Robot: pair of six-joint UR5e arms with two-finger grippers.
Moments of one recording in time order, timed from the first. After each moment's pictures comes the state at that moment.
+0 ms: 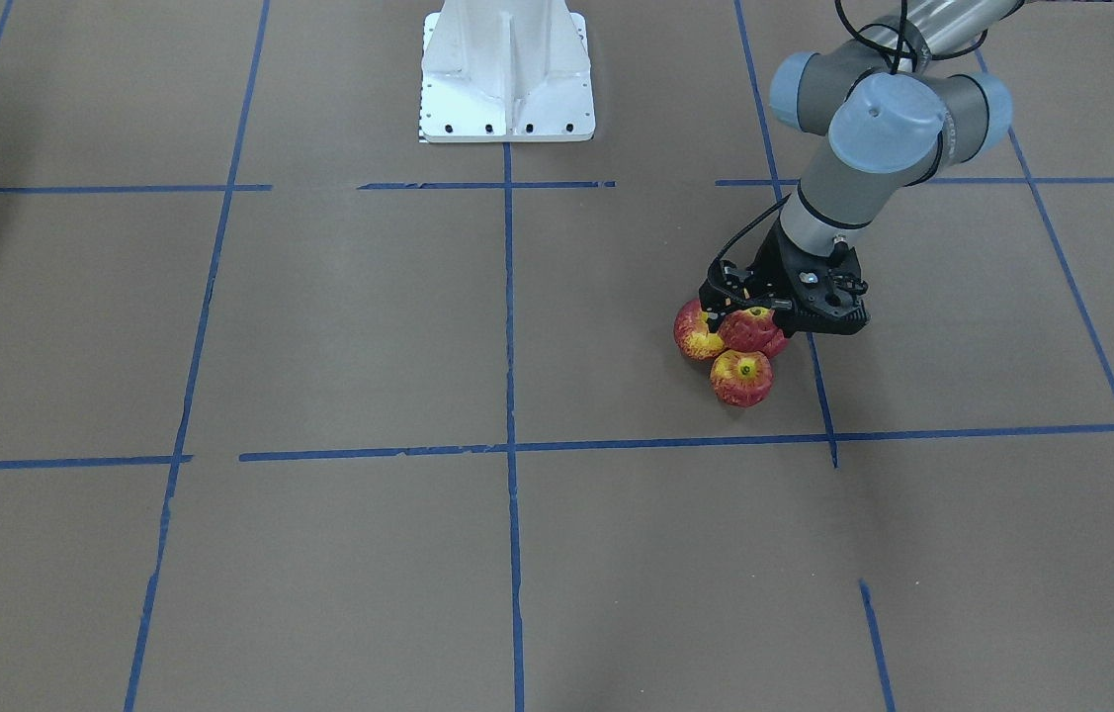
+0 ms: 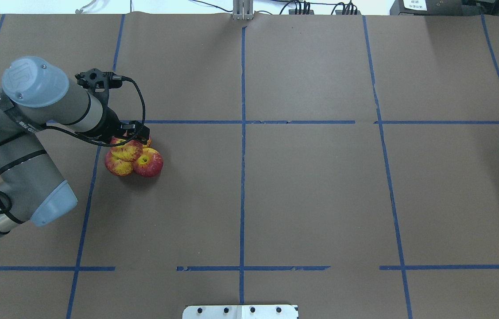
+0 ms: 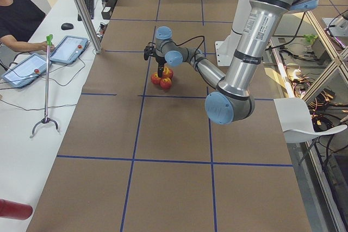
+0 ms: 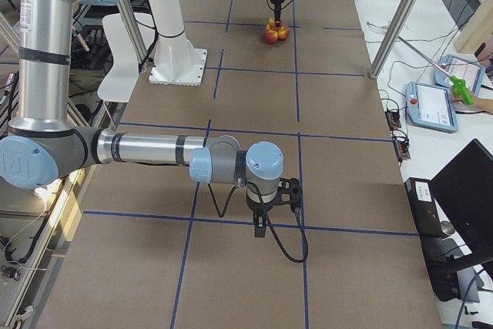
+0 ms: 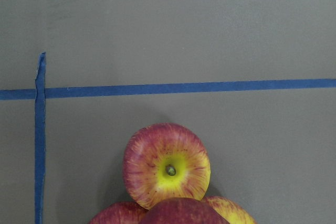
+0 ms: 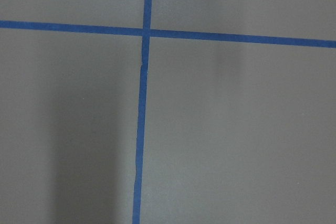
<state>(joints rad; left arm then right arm) -0.75 -1.94 -1.77 -1.84 -2.02 -1.03 1.59 -1.71 1.71 -1.59 2.30 -0.06</state>
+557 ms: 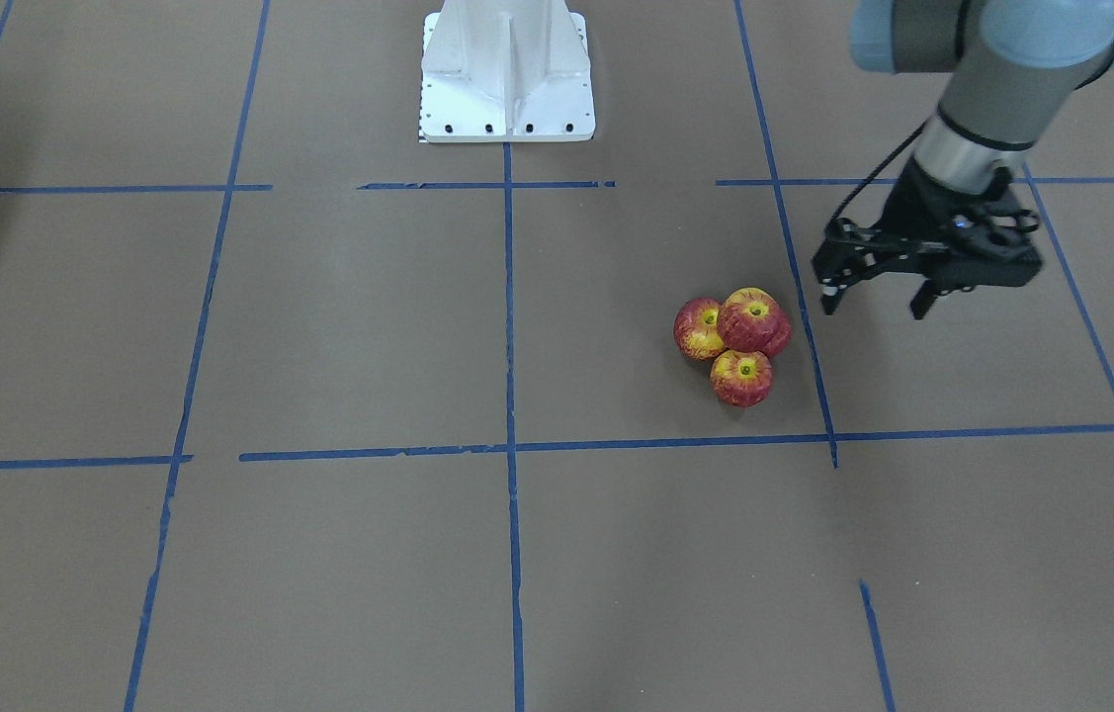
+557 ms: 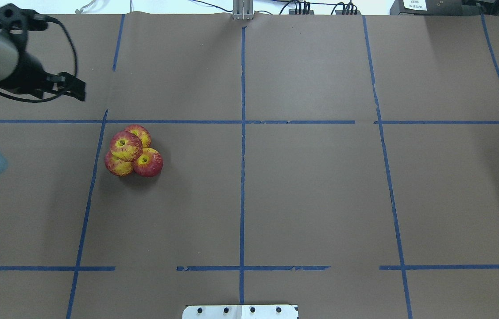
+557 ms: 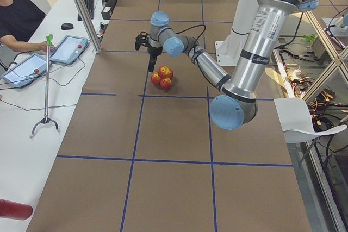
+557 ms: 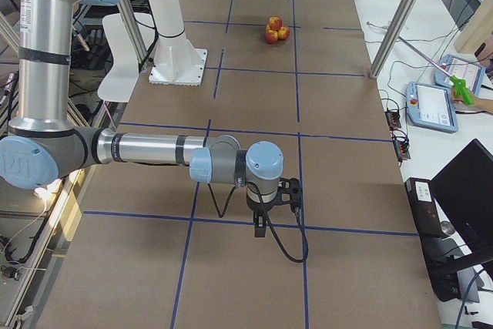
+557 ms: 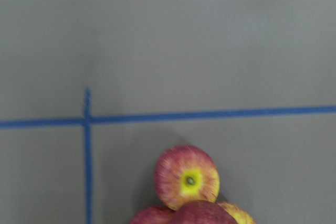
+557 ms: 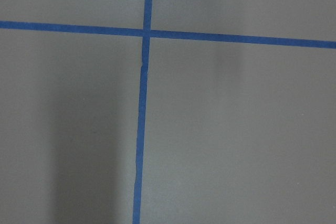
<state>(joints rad) -1.01 -1.84 -1.98 -1.62 -2.05 -0.77 1.59 -1.71 1.71 -1.58 2.29 -0.06</state>
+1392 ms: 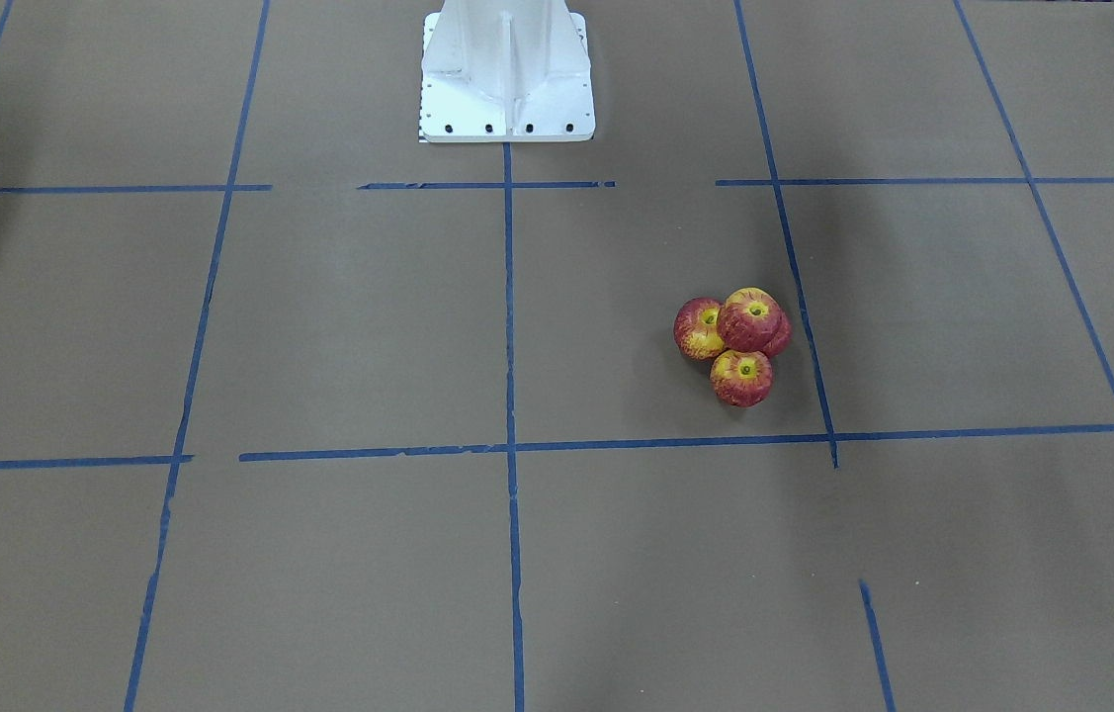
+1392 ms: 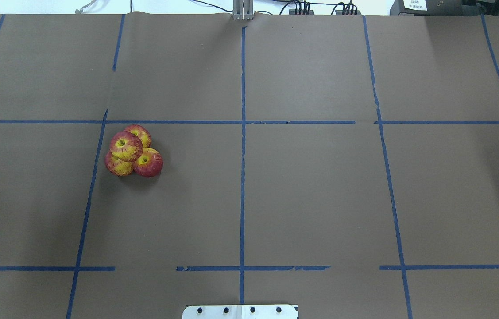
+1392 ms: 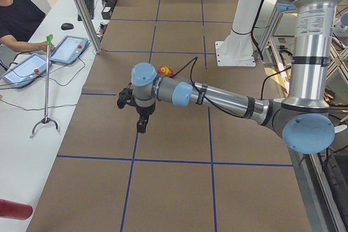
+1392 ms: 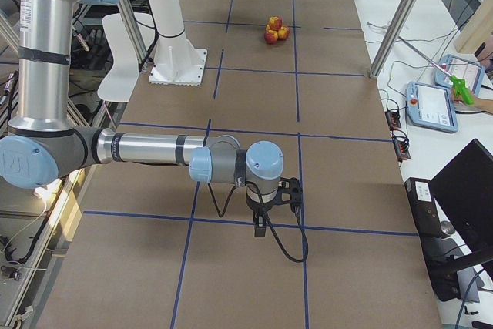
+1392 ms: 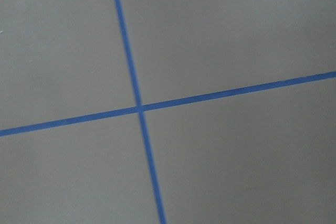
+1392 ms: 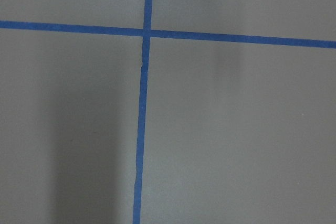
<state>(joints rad) -1.61 -1.56 -1.66 -1.55 -2.37 0.11 1.59 -1.71 1.71 -1.58 2.30 -0.06</state>
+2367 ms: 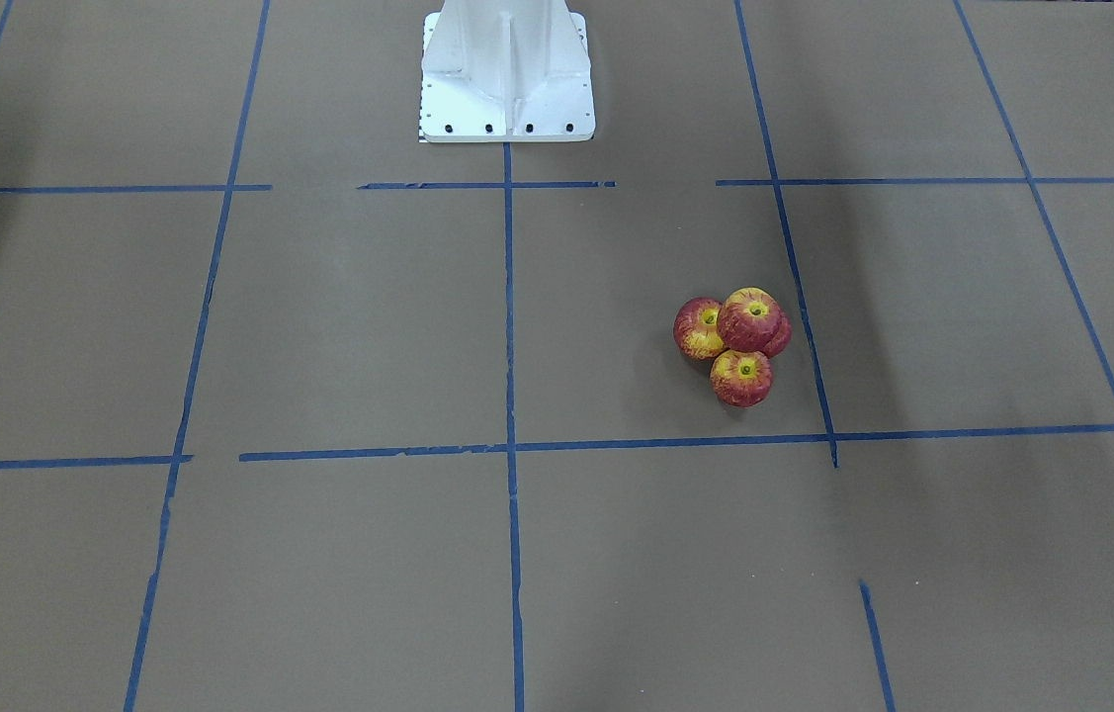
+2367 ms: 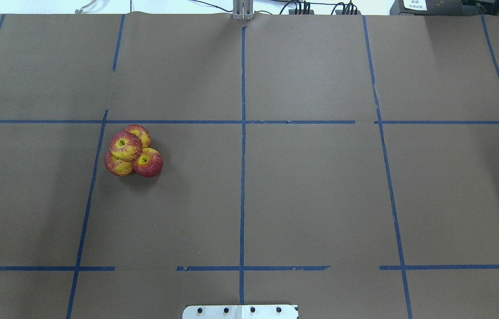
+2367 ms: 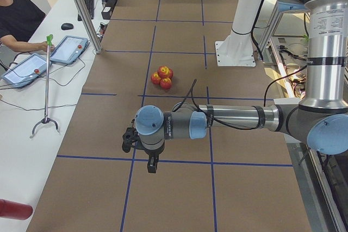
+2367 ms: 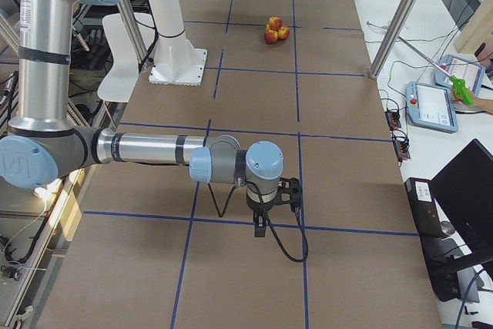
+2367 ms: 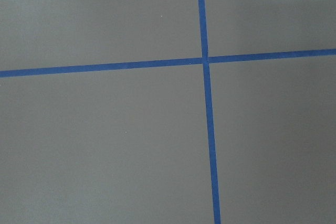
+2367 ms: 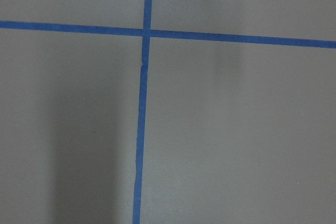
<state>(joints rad) -1.65 -1.49 -1.65 -1.54 -2.38 0.14 1.59 -1.71 1.71 -1.58 2.29 -0.06</state>
